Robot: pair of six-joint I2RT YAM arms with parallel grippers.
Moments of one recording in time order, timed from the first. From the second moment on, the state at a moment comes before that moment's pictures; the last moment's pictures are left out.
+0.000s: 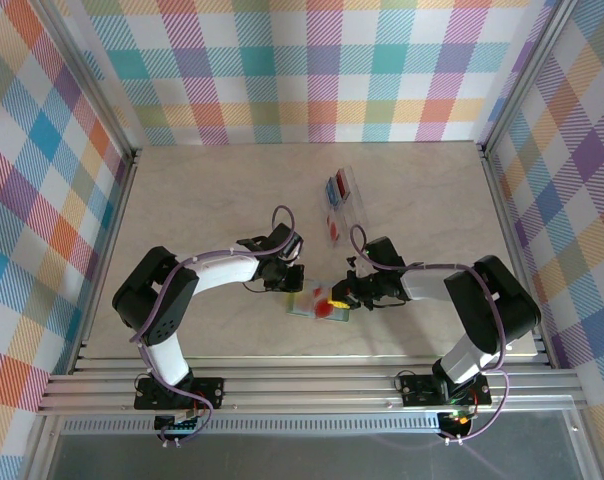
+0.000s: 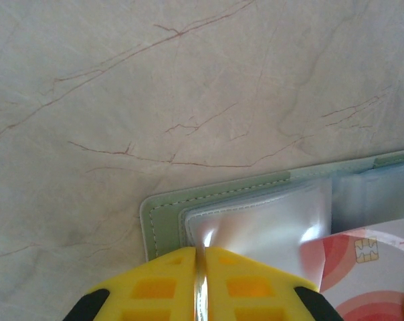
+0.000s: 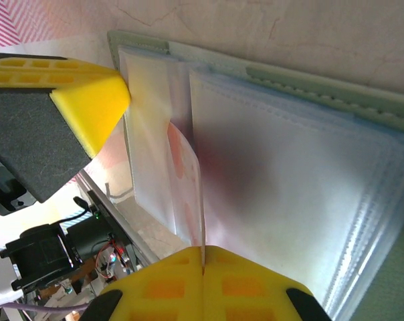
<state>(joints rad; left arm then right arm) -0.70 1.76 1.00 -0.42 0.18 -0.56 0.51 1.61 0.60 0.01 -0.79 0.85</state>
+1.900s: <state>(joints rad) -0.64 1.62 0.86 -0.35 0.30 -0.63 0.73 1.63 0.76 -0.14 -0.47 0.76</state>
